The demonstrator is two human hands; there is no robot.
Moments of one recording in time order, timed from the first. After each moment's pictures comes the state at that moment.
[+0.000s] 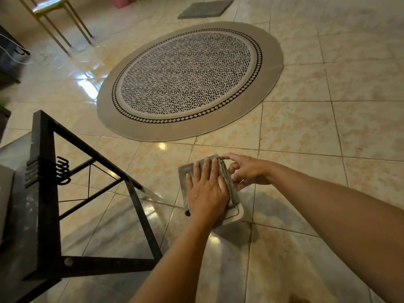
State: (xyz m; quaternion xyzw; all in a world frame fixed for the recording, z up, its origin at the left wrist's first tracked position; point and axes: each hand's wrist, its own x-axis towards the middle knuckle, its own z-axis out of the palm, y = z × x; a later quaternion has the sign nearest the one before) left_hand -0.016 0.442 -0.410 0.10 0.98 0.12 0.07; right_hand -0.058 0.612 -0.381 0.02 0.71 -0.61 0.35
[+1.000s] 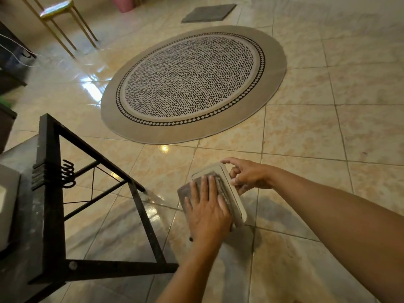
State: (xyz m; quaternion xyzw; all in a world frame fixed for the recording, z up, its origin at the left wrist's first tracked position) left_hand 0.027 0.431 -0.407 0.05 0.99 0.12 0.10; right_hand -0.059 0.606 -0.376 0.02 0.73 -0.60 0.34
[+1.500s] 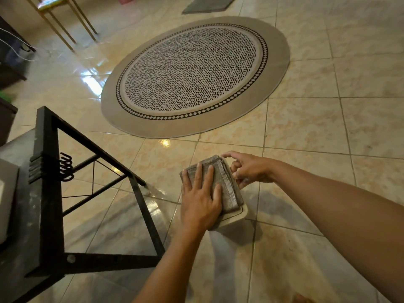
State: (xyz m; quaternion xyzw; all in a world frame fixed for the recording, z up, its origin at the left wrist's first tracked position) left_hand 0.003 0.405 -0.404 0.10 0.98 0.13 0.11; right_hand -0.062 0.606 -0.381 0.02 0.72 -0.60 0.35
